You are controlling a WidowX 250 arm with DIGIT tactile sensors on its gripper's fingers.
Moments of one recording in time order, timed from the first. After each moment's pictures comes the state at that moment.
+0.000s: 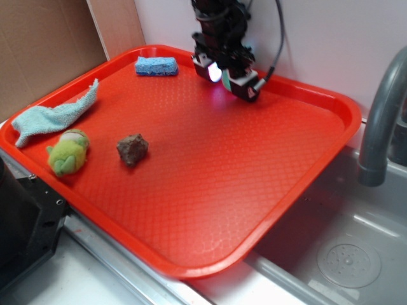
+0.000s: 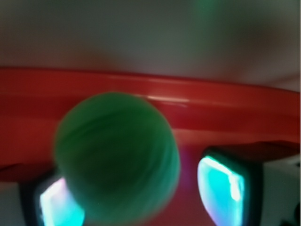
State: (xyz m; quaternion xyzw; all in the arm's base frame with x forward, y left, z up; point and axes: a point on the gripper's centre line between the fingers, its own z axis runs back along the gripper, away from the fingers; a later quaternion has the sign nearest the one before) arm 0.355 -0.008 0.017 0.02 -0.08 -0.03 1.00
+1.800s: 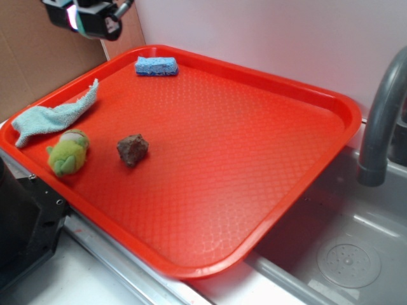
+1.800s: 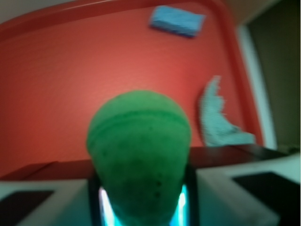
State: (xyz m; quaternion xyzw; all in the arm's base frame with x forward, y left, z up) arm 0.188 0.021 0.163 0.06 -0.04 0.16 0.98
